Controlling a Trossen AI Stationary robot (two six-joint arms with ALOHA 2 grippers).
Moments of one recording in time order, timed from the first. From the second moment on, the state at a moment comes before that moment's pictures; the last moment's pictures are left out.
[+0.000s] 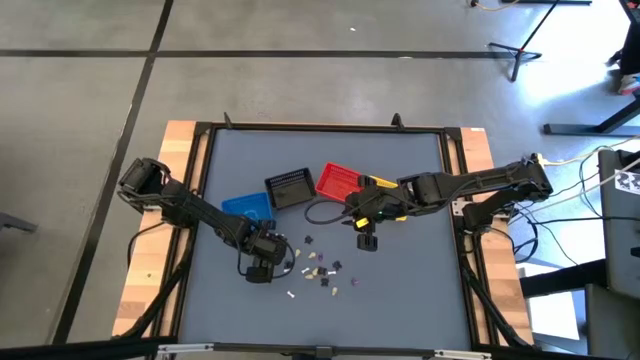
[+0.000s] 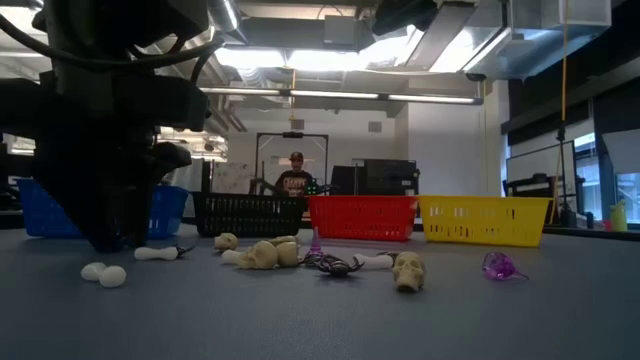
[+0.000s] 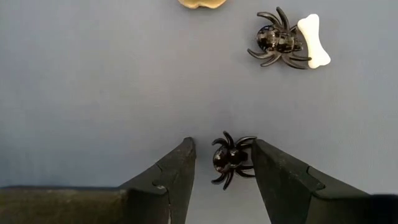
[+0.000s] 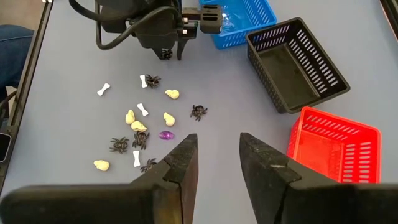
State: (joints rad) left arm -0.36 1.66 0.82 -0.48 -0.09 -0.30; right arm 0.19 1.52 1.44 -0.75 0.12 0.15
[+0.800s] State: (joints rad) left arm -0.36 1.61 0.82 -0.49 -0.08 -0.32; right arm 0.19 1.52 1.44 -0.75 0.12 0.15
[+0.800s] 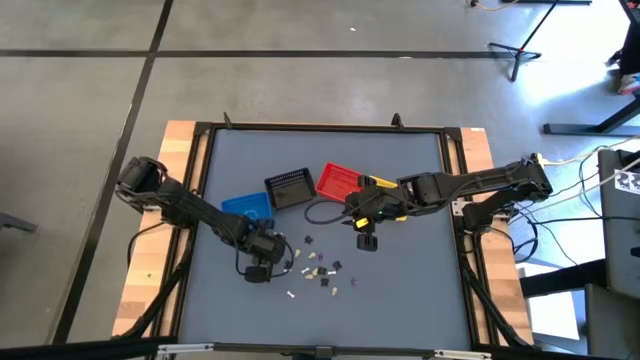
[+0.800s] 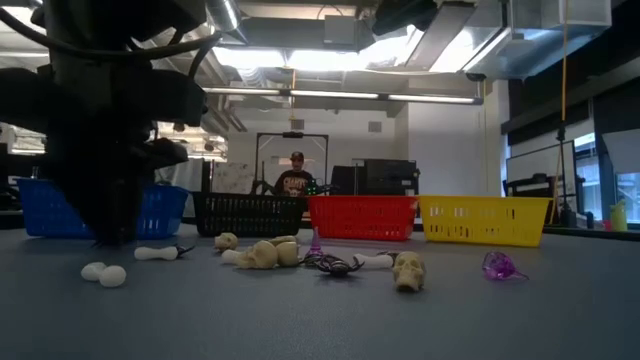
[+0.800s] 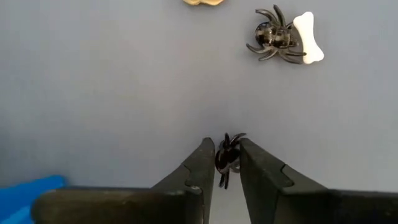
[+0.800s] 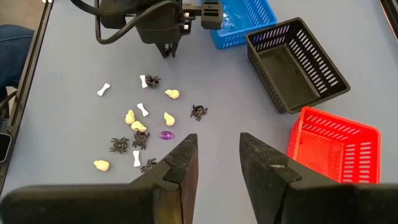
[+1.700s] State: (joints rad) left arm -0.36 1.60 0.82 -0.48 -0.02 -0.36; right arm 0.19 1.52 1.44 -0.75 0.12 0.15
